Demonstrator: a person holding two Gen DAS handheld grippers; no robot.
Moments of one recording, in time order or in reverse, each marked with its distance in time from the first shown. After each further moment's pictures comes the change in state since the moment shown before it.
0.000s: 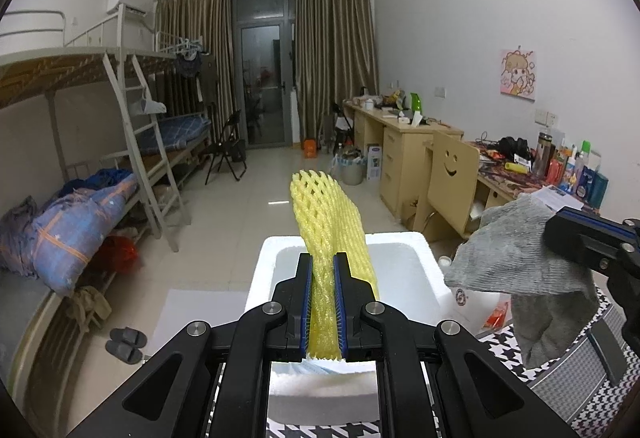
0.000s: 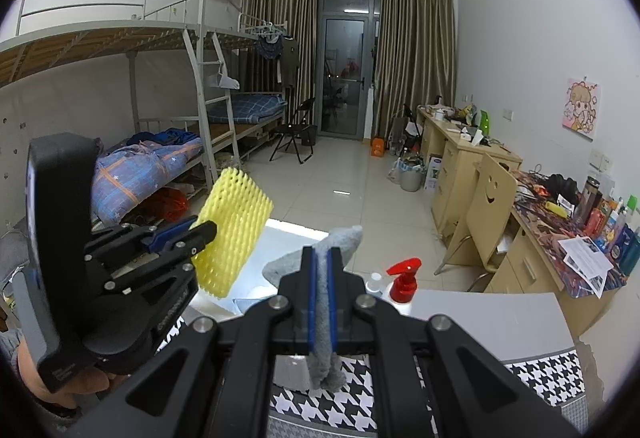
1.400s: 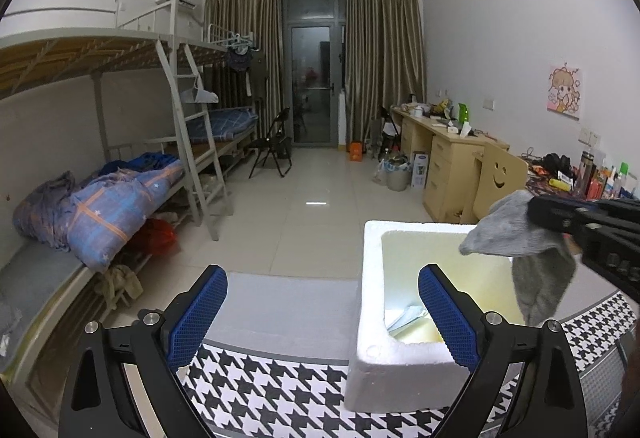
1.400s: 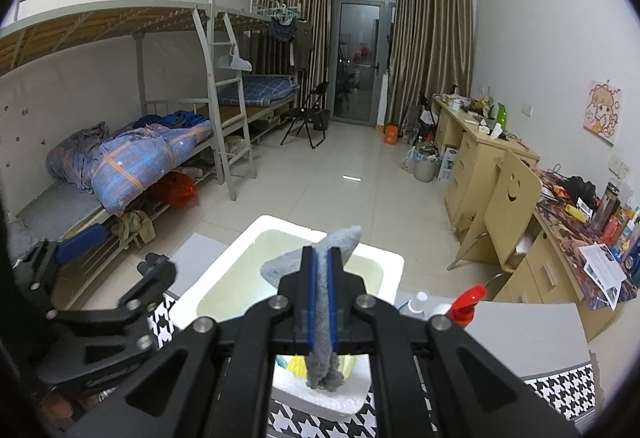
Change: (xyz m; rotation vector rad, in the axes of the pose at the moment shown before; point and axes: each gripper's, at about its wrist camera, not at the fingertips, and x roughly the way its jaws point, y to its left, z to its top) left arm -0.017 0.067 -0.021 -0.085 -0.022 0.148; right arm 0.064 0.030 0.017 -0.020 0.083 0.033
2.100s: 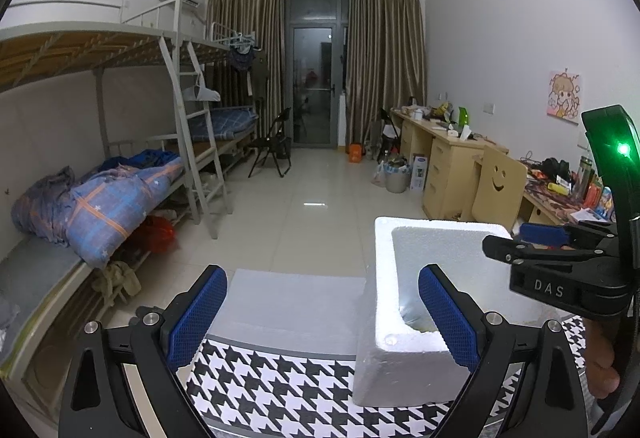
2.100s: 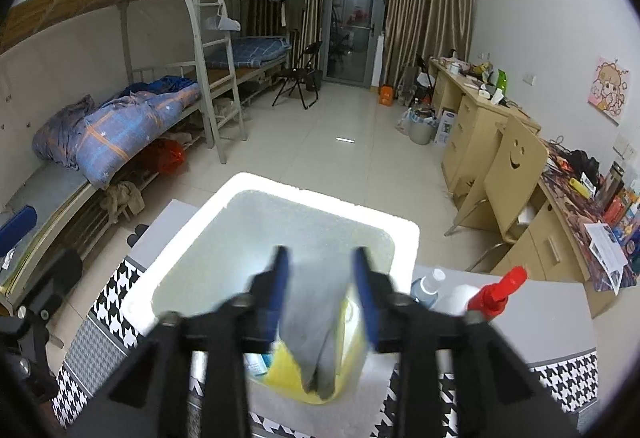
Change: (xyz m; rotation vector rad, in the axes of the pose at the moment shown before) left arm -0.001 0.017 -0.004 -0.018 0.001 -0.010; right arm 0.044 -0.002 -0.013 0.010 0.128 -0.033
